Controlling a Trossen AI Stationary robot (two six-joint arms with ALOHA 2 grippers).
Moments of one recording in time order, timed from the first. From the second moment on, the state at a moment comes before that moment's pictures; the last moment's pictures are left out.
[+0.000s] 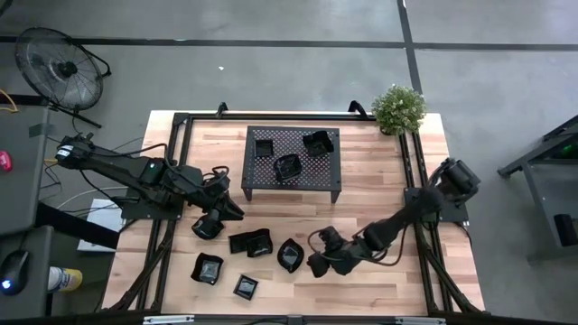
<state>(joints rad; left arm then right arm) -0.29 0.88 0.83 -0.38 0.05 -0.70 0.57 1.78 0.96 0.07 0.28 1.60</state>
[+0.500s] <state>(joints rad) -0.29 0.88 0.83 -0.38 0.05 -0.71 0.53 1.89 0.96 0.17 0.33 1.60</state>
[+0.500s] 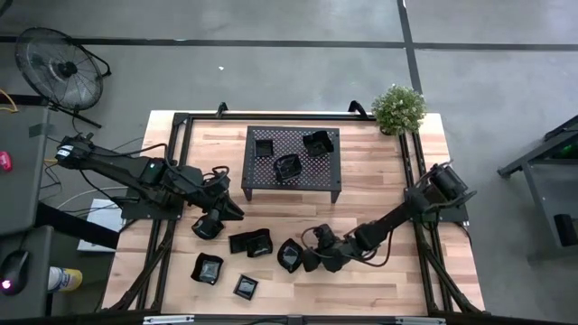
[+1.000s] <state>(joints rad) -0.29 0.88 0.83 -0.37 0.05 -0.71 0.49 1.89 0.96 0.11 0.30 1.59</state>
